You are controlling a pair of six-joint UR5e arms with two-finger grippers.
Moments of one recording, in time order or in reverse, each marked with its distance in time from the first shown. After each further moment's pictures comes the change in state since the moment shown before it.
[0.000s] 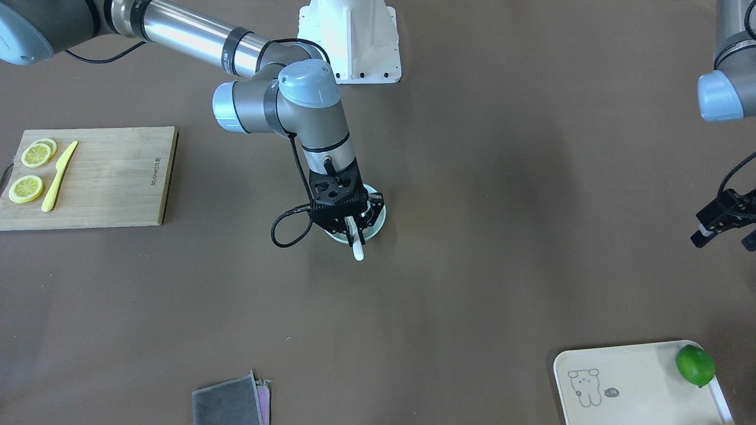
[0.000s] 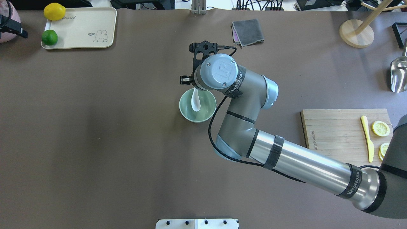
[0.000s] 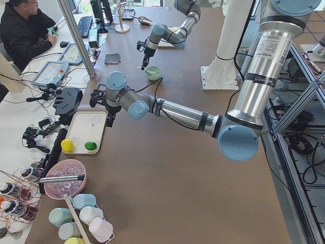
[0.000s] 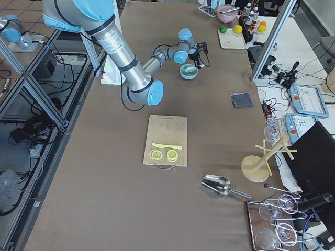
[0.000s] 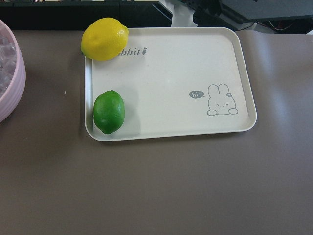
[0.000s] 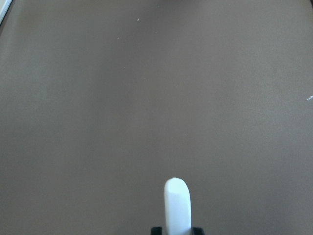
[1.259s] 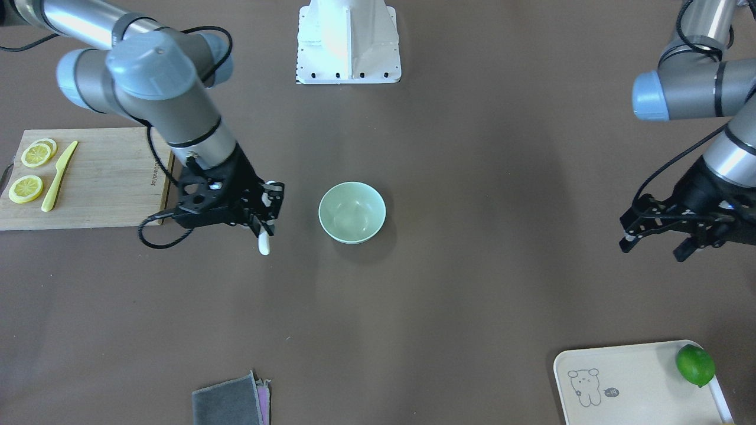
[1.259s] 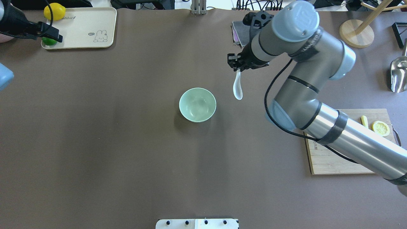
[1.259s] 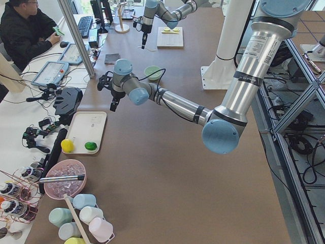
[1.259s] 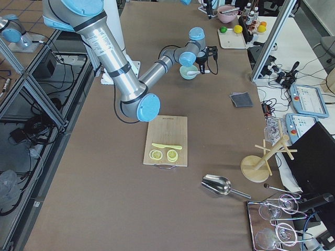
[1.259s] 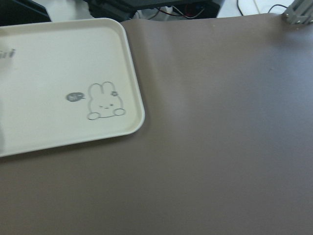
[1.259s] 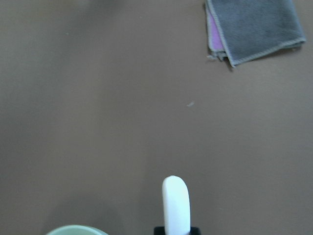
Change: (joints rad) left arm 0.105 -0.048 -0.041 0.002 0.082 -0.017; right arm 0.187 -0.134 0.218 -0.162 0.278 -0.047
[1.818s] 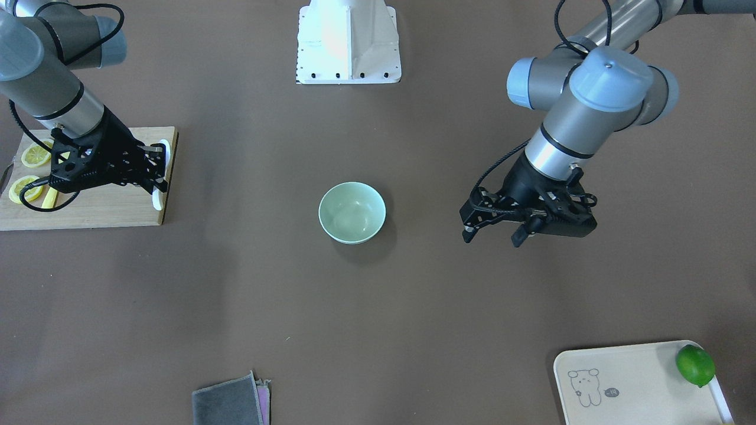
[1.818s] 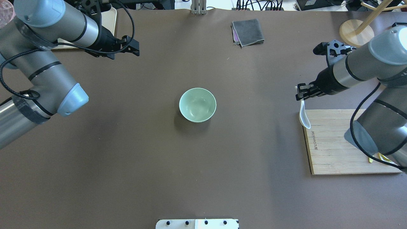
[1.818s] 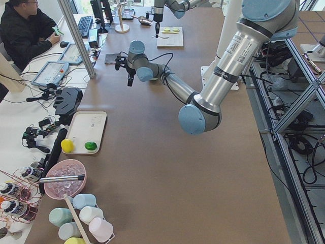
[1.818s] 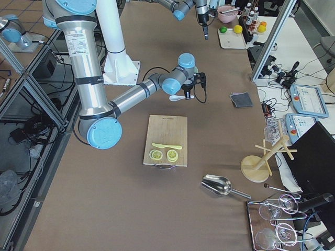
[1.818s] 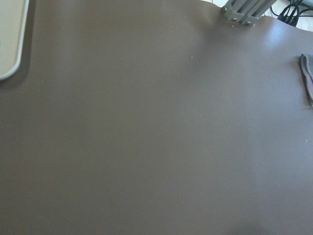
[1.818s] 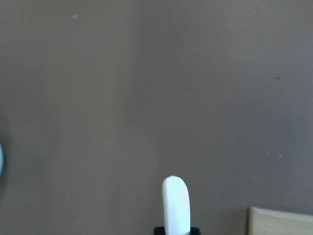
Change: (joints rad) left arm 0.268 -0.193 -0.003 0.013 0.131 -0.358; right arm 0.136 -0.432 0.276 0.031 0.254 -0.183
